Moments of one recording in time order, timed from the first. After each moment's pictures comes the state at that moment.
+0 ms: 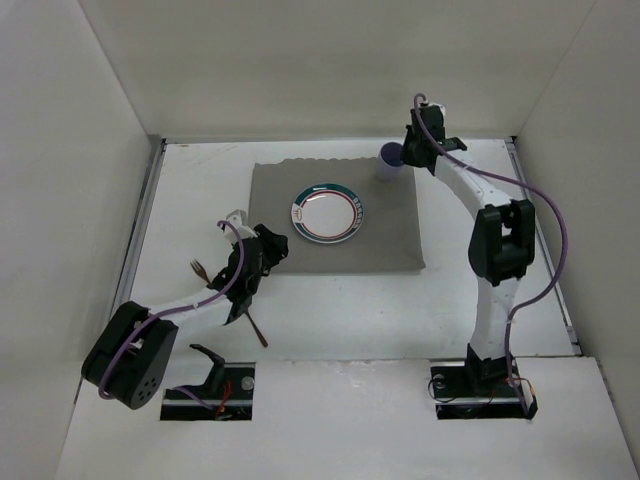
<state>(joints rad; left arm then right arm) -0.51 1.24 0.34 0.54 -0.32 -0.81 0.24 2.05 1.81 -0.41 0.21 0.41</state>
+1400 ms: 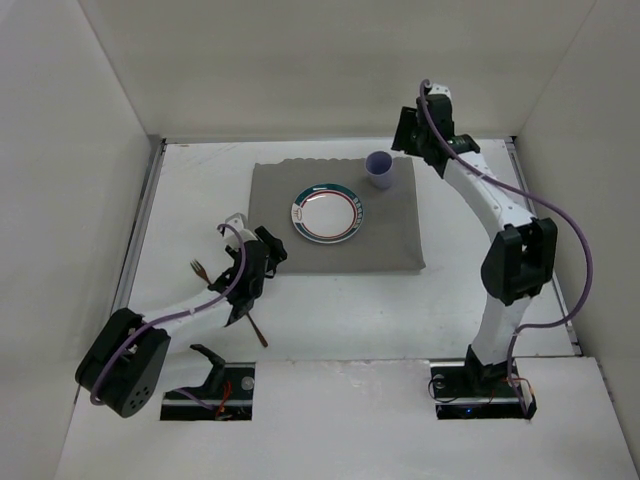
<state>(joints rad) -0.56 1.20 0.37 0.37 -0.51 -0.78 0.28 1.88 1.80 -0.42 0.20 0.36</state>
